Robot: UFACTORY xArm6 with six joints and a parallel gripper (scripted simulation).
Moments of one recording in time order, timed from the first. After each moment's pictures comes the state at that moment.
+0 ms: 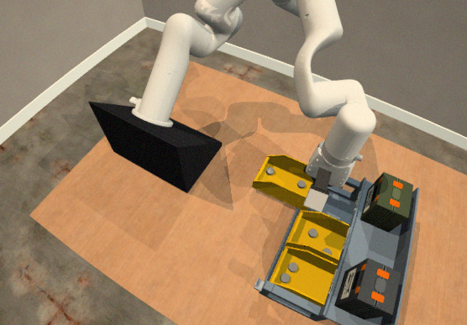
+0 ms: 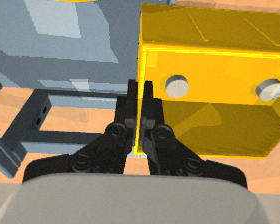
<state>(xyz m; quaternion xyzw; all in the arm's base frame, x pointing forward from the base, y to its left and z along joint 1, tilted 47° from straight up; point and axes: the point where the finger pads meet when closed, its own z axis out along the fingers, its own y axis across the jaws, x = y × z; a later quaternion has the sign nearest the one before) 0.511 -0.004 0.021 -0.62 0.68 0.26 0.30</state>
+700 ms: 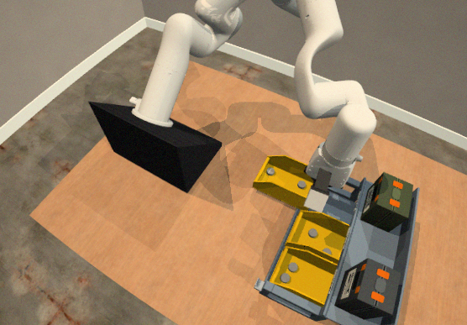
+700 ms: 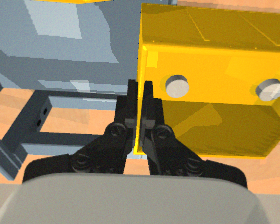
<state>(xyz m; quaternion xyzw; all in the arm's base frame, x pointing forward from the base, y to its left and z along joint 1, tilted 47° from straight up) 0.513 -0.003 0.019 -0.62 0.68 0.26 0.30</state>
